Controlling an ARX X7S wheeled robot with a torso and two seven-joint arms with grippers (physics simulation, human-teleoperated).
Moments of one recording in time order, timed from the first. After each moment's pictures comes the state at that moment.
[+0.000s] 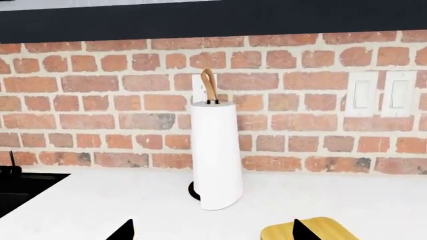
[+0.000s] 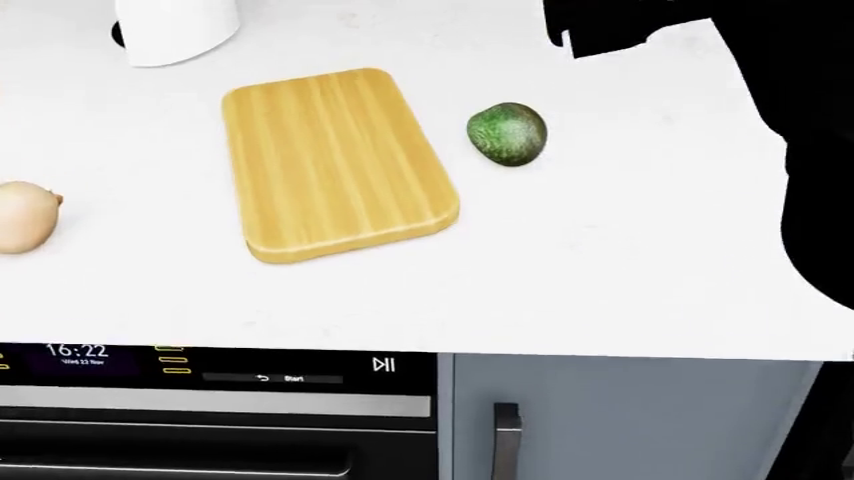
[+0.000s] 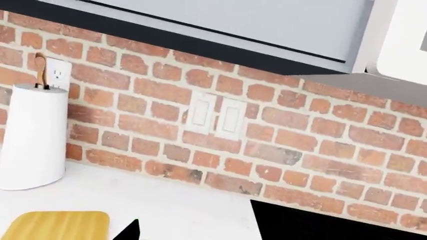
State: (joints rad) left arm -1.15 -0.58 0.09 0.23 -0.91 -1.13 -0.50; right arm 1.42 0.49 -0.15 -0.31 0.94 1.45 0.49
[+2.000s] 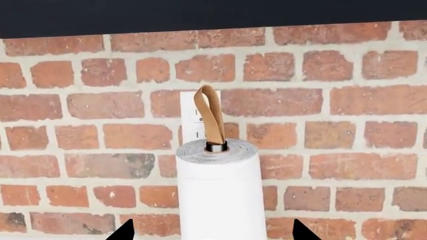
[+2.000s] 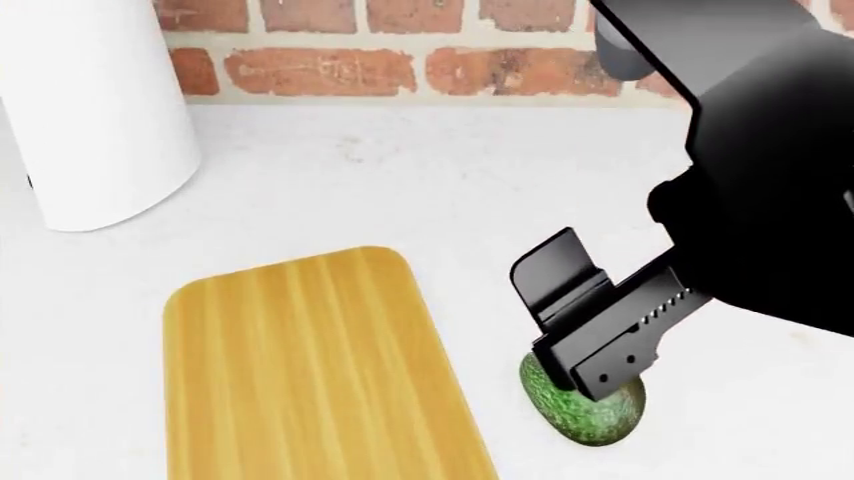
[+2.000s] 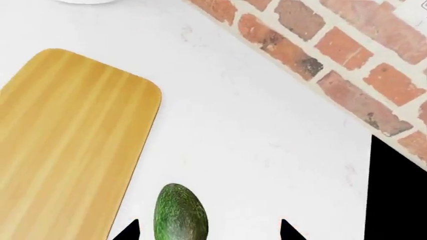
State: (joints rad) left arm -1.25 -0.64 0.09 0.20 -0.99 -1.19 -0.48; right arm 1.91 0.81 -0.98 0.04 2.27 1.56 0.93
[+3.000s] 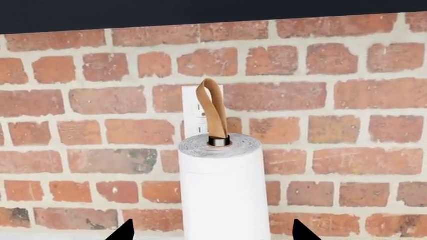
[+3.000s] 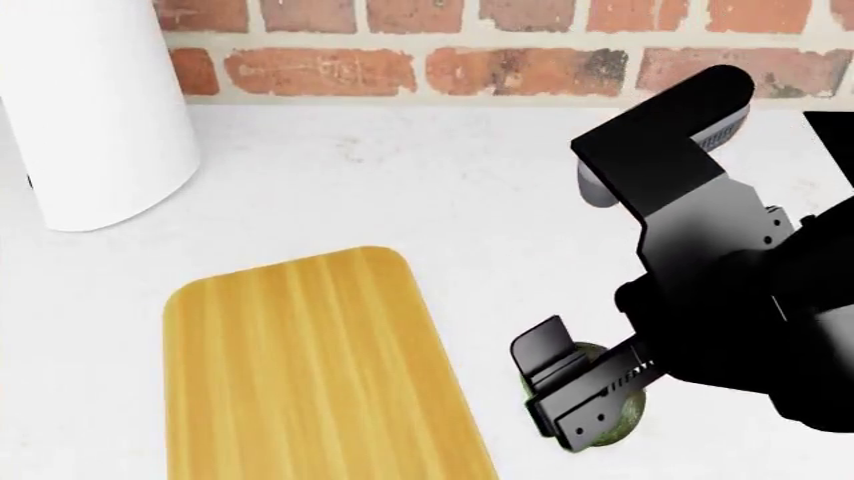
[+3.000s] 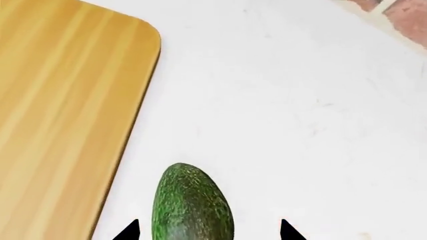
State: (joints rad) left arm -1.23 -0.65 0.10 0.20 -0.99 -1.17 -0.49; right arm 1.66 0.82 -1.06 0.02 1.83 1.40 0.52
